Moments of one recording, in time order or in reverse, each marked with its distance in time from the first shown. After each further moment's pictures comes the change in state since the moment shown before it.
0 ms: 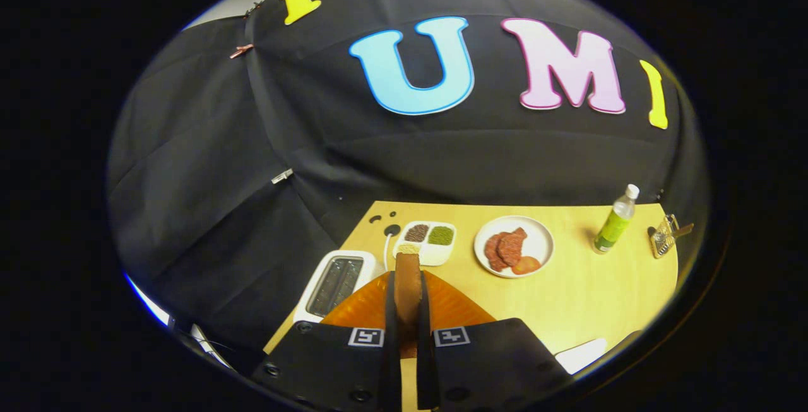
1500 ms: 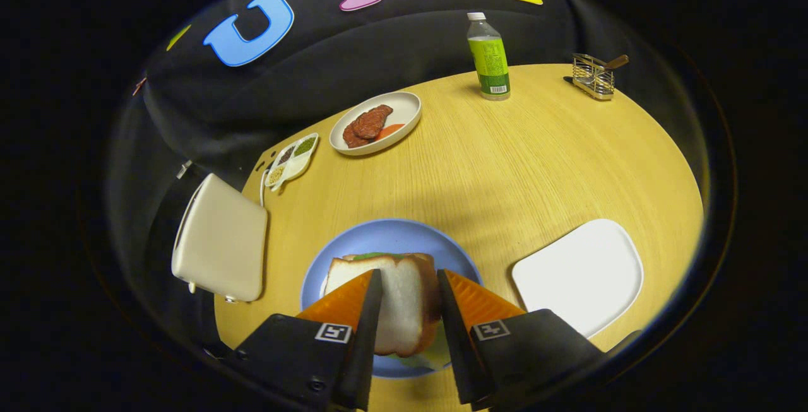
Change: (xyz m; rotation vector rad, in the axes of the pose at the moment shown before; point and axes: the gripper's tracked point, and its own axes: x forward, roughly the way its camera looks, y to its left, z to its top) arm 0.009 -0.183 -0.234 0.295 0.237 -0.251
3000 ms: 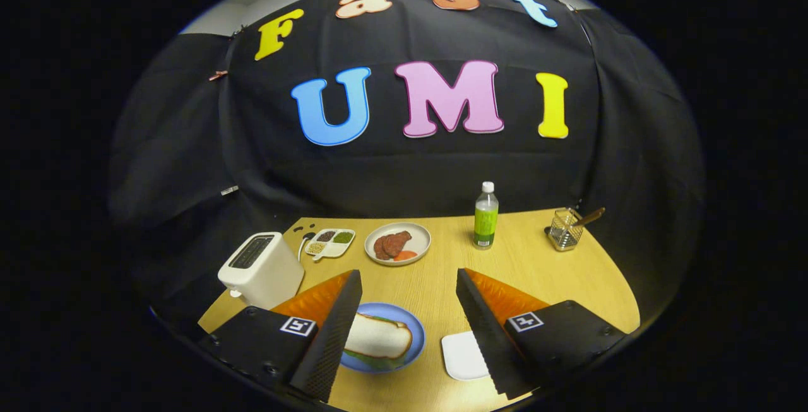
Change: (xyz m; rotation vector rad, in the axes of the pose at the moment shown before) arm -0.227 0.032 0.134 -0.304 -0.549 0.069
